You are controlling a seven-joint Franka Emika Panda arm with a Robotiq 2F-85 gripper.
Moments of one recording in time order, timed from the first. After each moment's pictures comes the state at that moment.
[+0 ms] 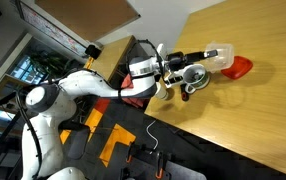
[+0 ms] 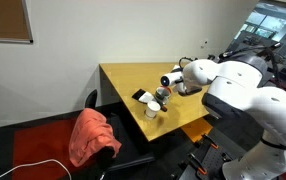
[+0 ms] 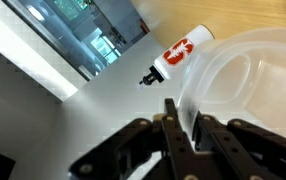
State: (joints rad) arm 0.74 1.19 -1.16 -1.96 -0.88 2.57 1.44
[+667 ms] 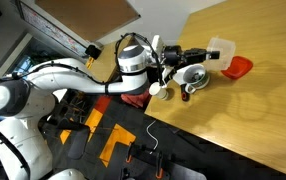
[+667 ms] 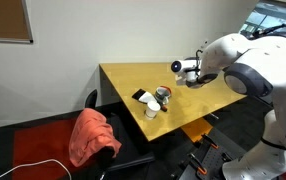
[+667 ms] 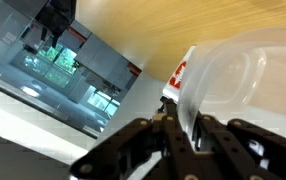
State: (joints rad) arm 0.69 0.87 -1.16 -2.06 -0.88 2.59 1.54
